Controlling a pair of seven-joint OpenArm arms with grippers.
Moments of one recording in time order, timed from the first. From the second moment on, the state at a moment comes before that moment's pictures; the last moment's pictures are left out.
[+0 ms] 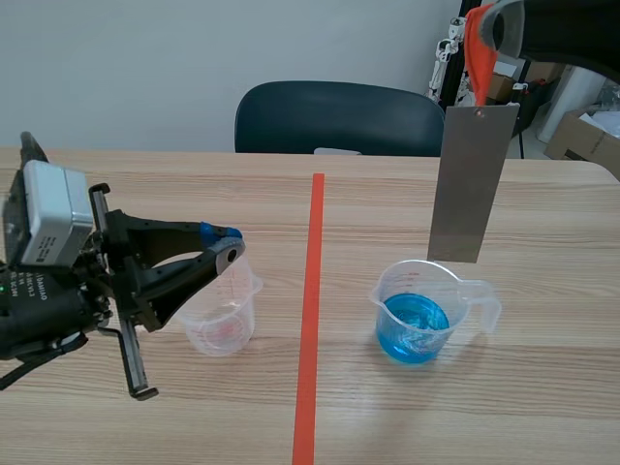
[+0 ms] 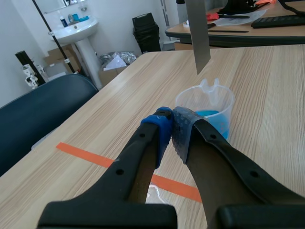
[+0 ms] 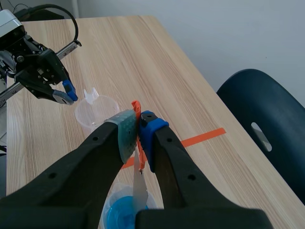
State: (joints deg) left arm 2.3 -42.8 33.4 86.5 -3.5 -26.6 -43.9; right arm 3.4 79.7 -16.9 112.8 58.0 35.6 5.5
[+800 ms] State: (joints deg) left arm -6.3 -34.4 40.6 86.5 -3.5 -27.7 -34.1; right arm 3.4 79.7 -16.9 112.8 58.0 35.6 5.5
